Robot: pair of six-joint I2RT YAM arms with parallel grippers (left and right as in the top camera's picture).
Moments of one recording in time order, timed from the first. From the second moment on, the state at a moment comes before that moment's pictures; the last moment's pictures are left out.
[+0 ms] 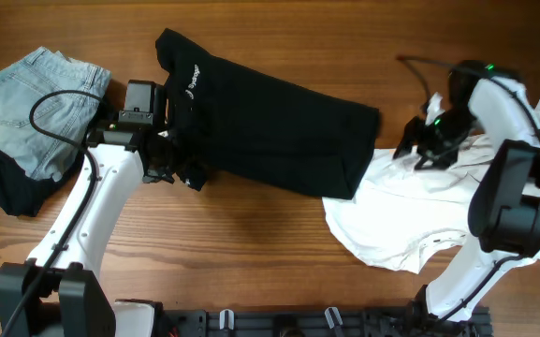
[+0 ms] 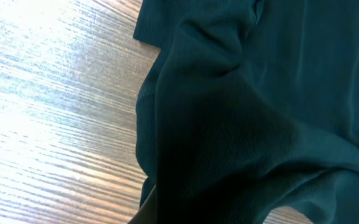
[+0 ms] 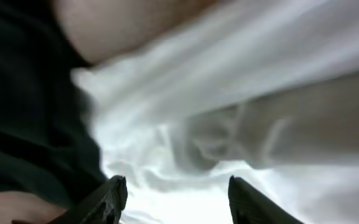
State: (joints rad) left arm -0.12 1.52 1.08 -0.86 0.07 -0.58; right arm -0.18 2.02 1.40 -1.21 -0.29 0.12
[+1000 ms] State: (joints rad) left arm -0.12 1.52 1.07 -0.94 0.07 -0.58; right arm -0.03 1.98 1.54 -0.95 -0.25 0.12
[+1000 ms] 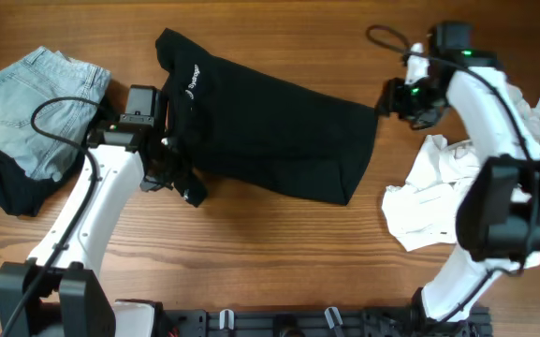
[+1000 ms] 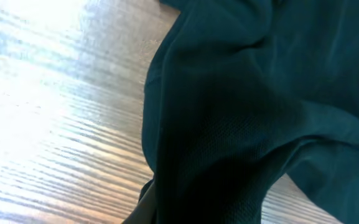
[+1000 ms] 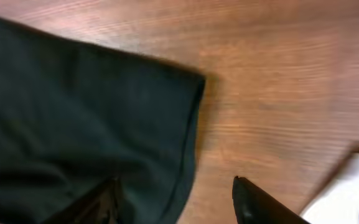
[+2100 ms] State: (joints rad) left arm -0.18 1.63 0.98 -0.58 0.21 -0.57; right arm -0.18 2.19 2.03 -1.33 -0.10 0.15
